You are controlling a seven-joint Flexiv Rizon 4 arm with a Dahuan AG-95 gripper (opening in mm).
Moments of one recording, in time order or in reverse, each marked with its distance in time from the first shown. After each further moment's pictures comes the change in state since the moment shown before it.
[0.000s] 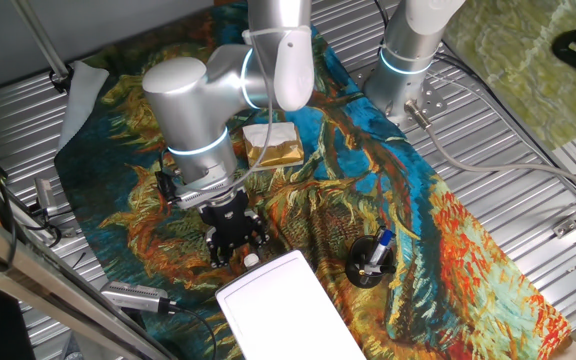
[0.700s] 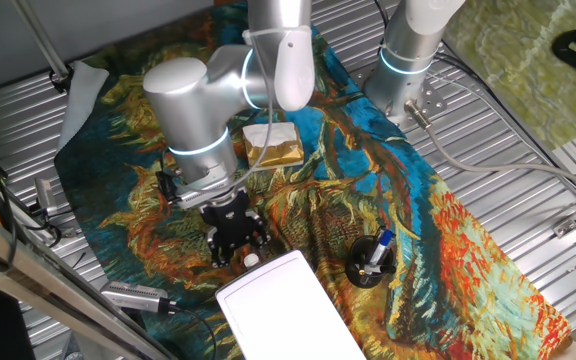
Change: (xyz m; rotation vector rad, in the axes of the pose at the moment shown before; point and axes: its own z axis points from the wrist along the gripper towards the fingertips) arm -0.001 0.003 0.001 0.001 -0.005 0.023
